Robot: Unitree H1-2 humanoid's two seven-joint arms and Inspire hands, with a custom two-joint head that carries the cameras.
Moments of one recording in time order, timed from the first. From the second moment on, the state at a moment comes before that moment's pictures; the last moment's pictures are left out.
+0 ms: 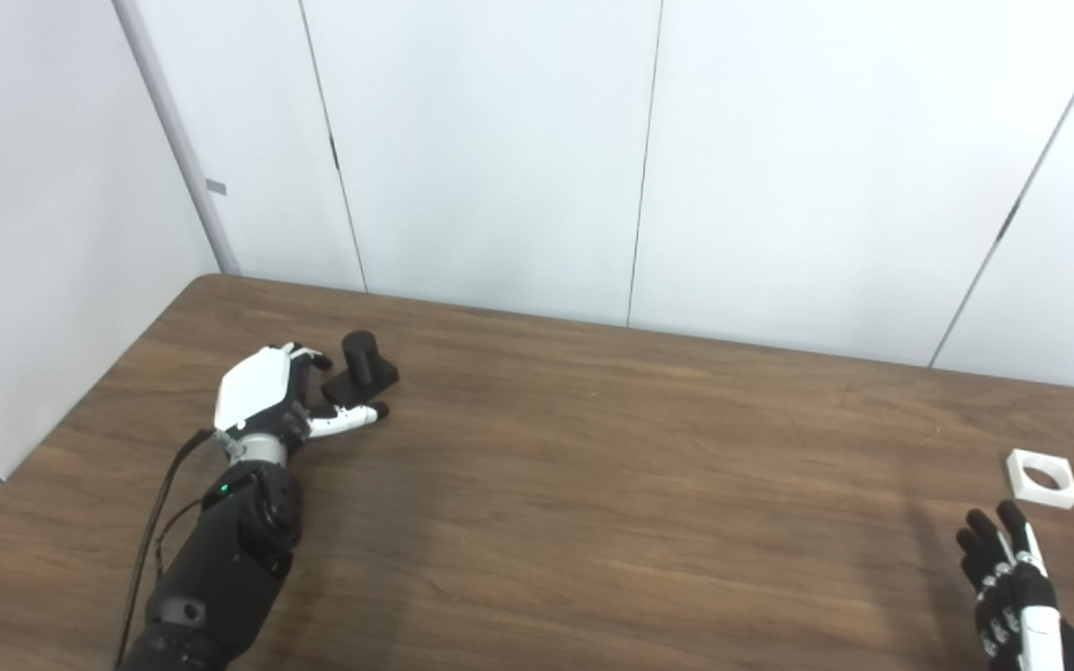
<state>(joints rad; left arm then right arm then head) -0.37 0.45 -0.05 0.37 0.67 0.37 0.14 0.16 -0.11 -0.09 -0.16 0.11 -0.11 0.07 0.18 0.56</state>
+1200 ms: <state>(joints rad) -0.39 0.47 -0.08 0.43 0.56 0.21 0.18 0.16 -0.10 -0.09 -0.17 0.10 -0.11 0.07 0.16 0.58</state>
